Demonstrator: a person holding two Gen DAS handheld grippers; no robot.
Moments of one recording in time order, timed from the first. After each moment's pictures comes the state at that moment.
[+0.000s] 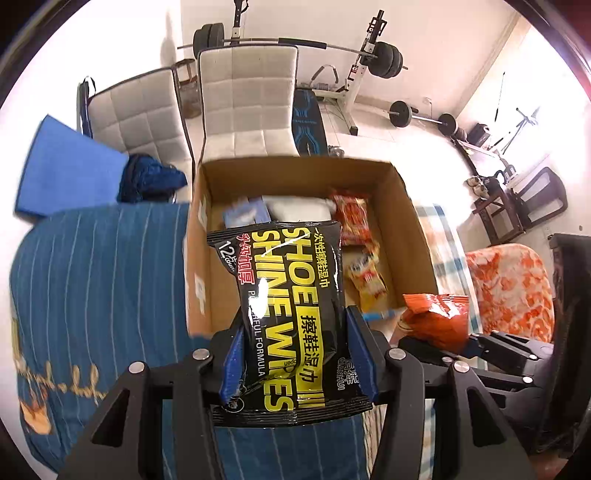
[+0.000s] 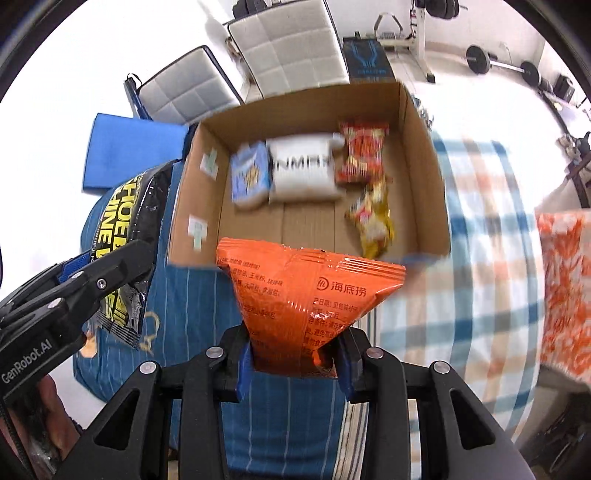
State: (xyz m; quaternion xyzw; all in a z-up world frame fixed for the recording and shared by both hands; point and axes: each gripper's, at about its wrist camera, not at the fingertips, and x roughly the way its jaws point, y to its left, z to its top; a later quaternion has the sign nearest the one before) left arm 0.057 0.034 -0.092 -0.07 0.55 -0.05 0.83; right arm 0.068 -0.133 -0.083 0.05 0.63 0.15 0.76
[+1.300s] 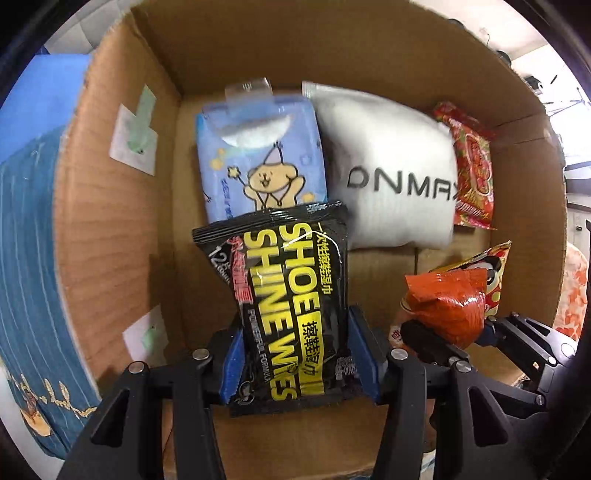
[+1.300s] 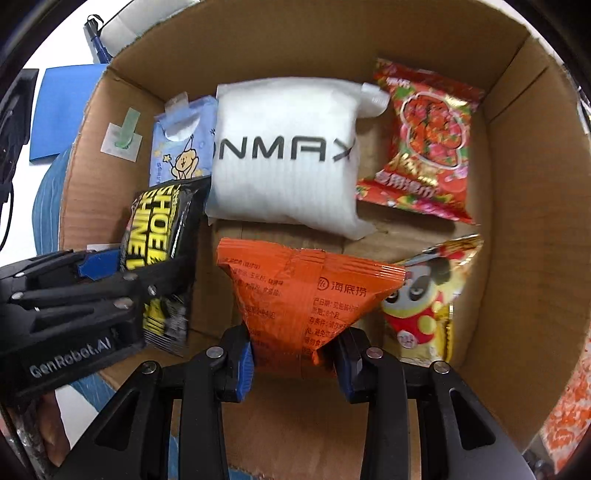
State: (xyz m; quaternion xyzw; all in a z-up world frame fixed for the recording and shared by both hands) left arm 0.182 0.051 -0.290 -0.10 0.74 -0.04 0.67; right arm 0.200 -0.079 -0.253 -0.01 0.73 0.17 0.66
